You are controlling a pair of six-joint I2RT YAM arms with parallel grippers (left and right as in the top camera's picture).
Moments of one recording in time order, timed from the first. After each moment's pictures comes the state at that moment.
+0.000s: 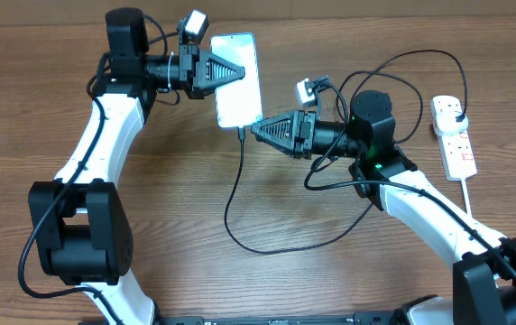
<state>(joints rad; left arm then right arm) -0.04 1.91 1.49 -0.07 1.54 -0.83 0.37 1.55 0.88 0.50 -1.02 1.15</state>
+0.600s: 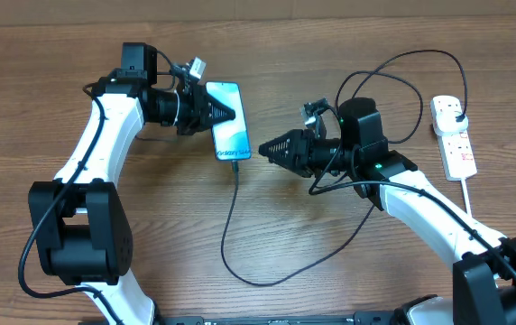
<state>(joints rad) -0.04 1.91 1.49 -0.82 1.02 -0.23 0.37 1.55 0.88 0.05 -0.89 0.88</state>
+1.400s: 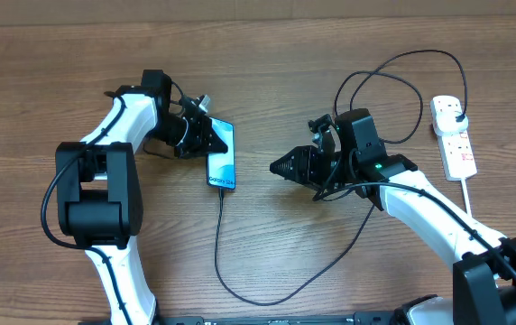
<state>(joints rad) -0.04 2.15 1.49 -0.92 0.80 -0.02 0.37 1.55 0.88 -0.23 -0.73 0.68</state>
